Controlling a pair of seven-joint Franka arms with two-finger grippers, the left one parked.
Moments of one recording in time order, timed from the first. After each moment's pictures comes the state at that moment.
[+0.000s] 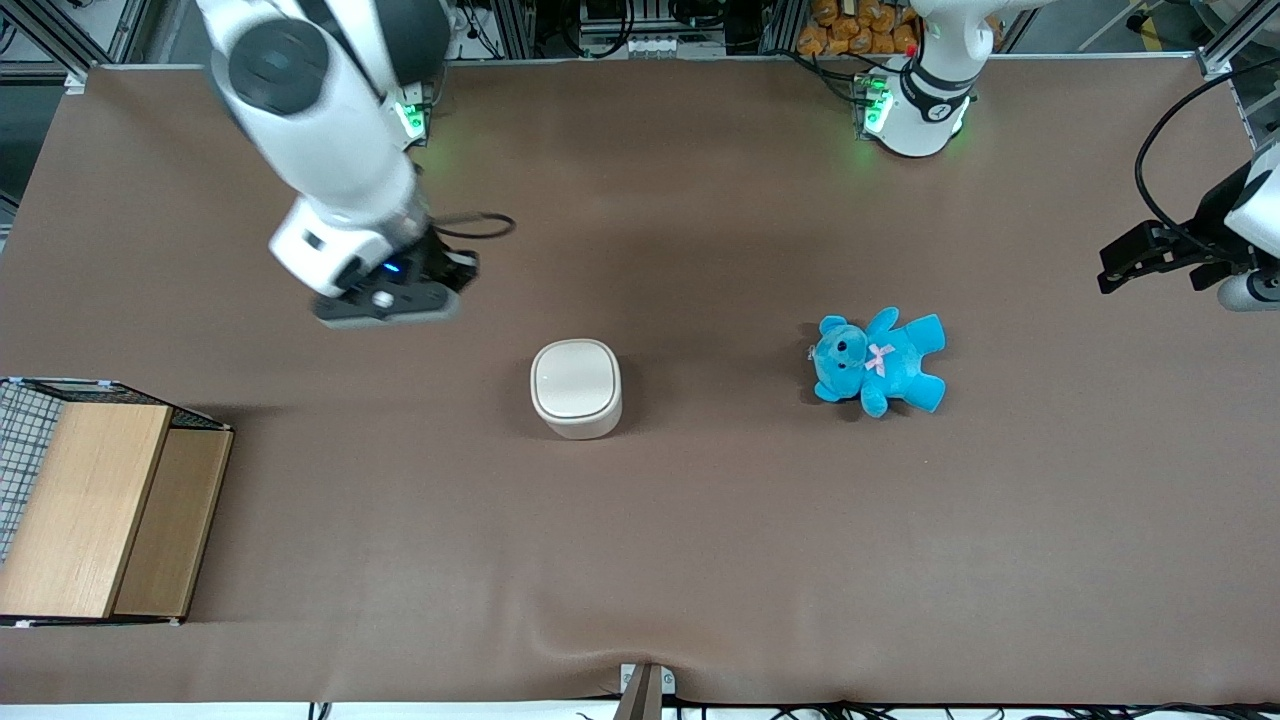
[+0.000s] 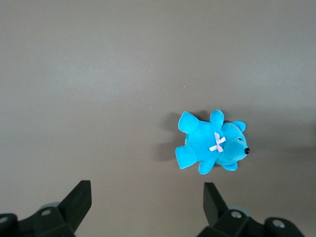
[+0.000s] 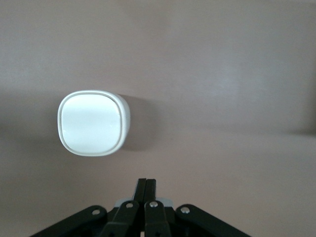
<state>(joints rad) 0.44 0.25 0.11 -1.51 -0.06 1.75 0.44</state>
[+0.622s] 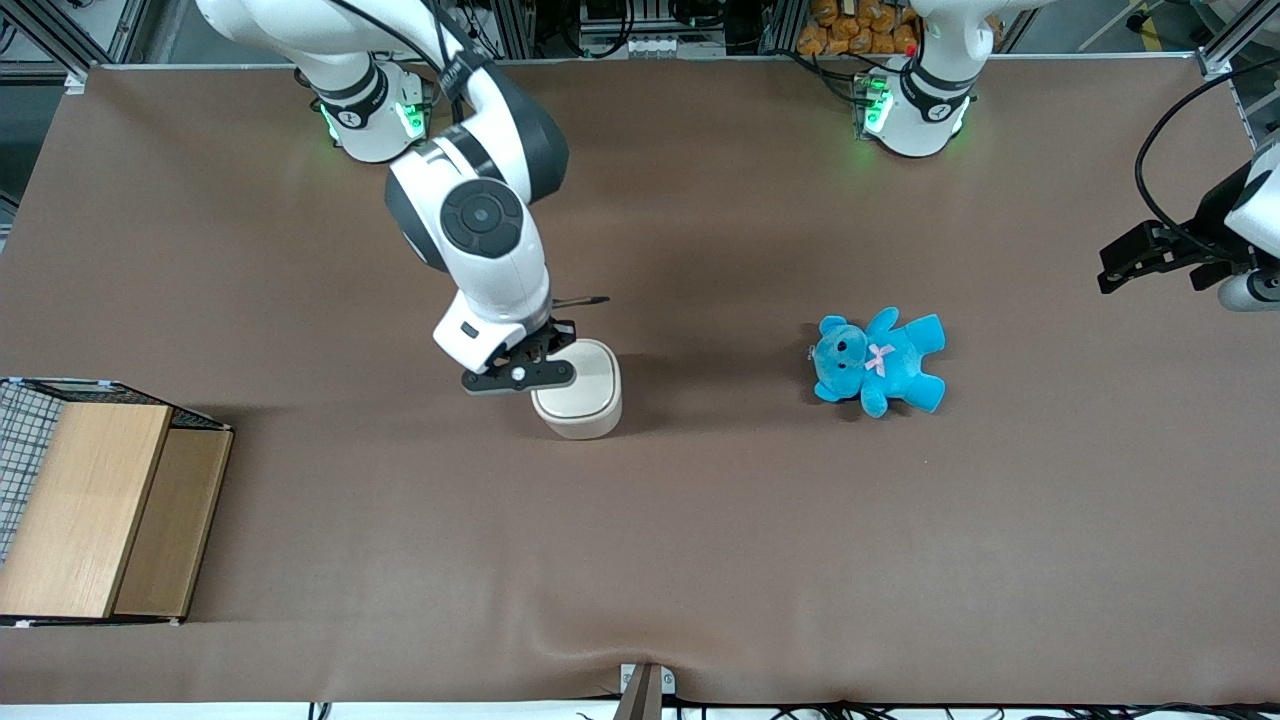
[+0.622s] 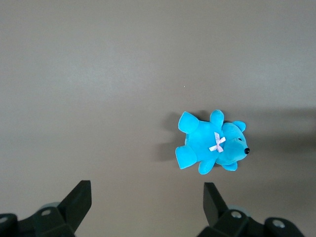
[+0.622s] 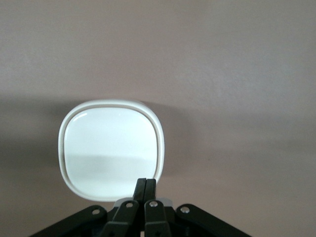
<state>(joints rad) 0.52 0.48 0.11 -1.49 -0.11 1.93 0.54</state>
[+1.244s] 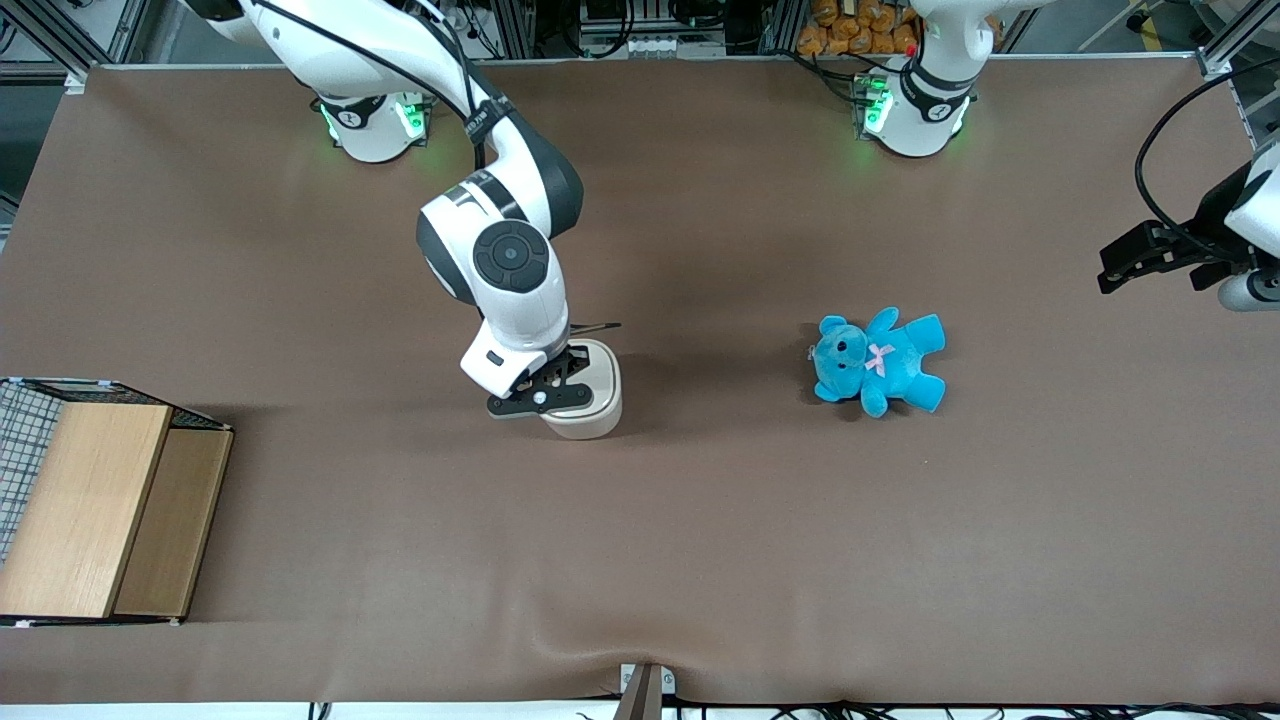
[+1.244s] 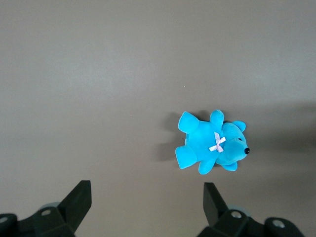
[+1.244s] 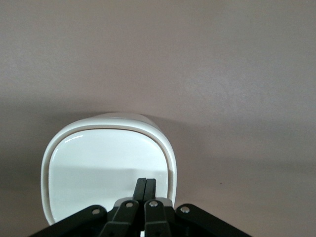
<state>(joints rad) 0.52 0.57 0.11 -1.49 -0.14 2.02 0.54</state>
